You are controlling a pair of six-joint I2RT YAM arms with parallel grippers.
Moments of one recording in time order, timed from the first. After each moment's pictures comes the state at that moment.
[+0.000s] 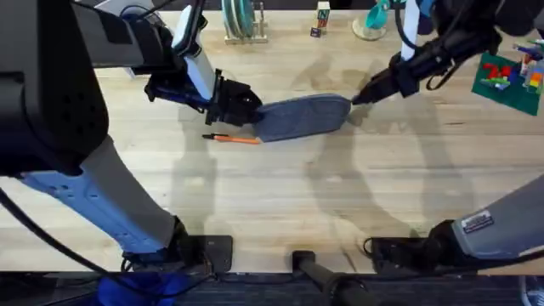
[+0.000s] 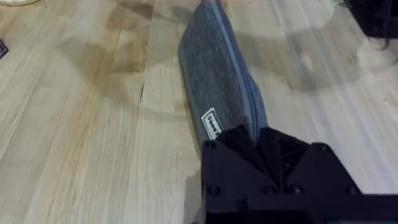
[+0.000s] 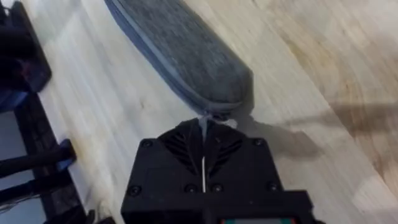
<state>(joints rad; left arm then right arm) 0.07 1.93 1.13 -1.04 1.18 1.77 -0.05 1.85 1.39 -1.18 -0.72 -0.91</state>
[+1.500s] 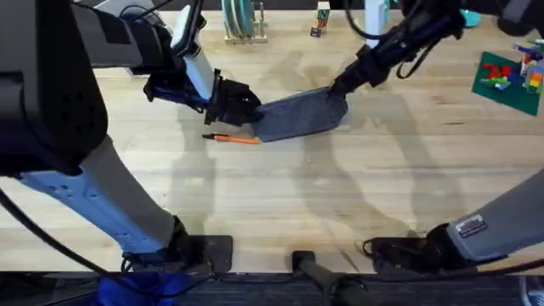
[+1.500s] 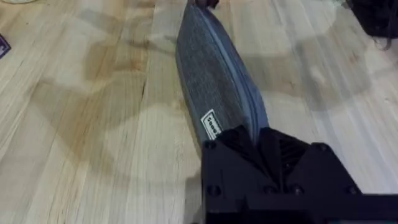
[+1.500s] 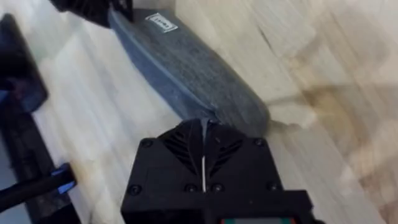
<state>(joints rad) 0.08 1.93 1.13 -1.04 1.17 1.77 0.16 1.85 1.48 -1.09 -0.65 -0.68</state>
